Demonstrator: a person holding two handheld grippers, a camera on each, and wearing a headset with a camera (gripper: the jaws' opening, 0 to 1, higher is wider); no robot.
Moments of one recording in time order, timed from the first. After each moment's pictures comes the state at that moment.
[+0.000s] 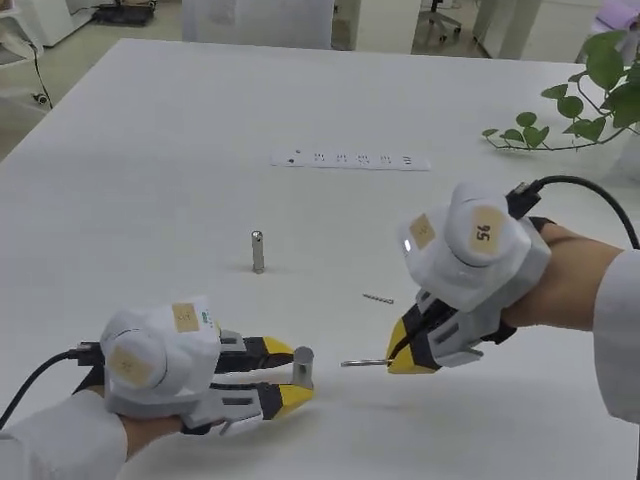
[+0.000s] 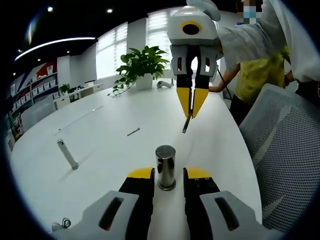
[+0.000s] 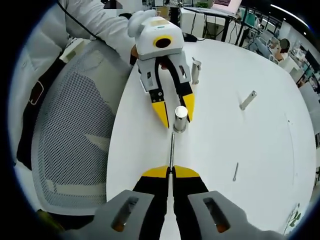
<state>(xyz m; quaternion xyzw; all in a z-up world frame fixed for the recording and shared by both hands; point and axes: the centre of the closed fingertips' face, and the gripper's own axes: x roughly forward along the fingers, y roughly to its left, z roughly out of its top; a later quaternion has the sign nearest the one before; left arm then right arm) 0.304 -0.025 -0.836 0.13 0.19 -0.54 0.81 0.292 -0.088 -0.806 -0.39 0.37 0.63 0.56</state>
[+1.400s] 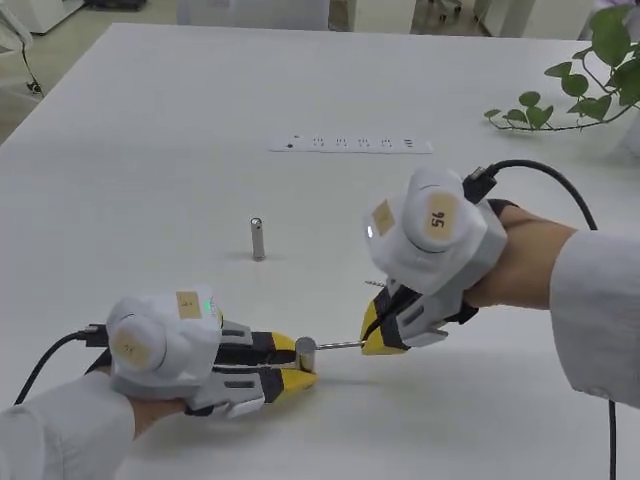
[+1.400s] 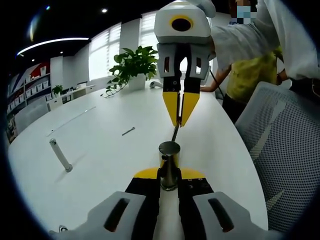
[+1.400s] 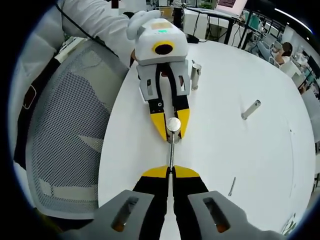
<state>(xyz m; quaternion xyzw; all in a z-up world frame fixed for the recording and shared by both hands) 0.305 -0.026 -0.842 0.12 0.19 -0.57 0.79 0.298 -0.064 -0.813 -0.40 0.35 0.64 0.56</state>
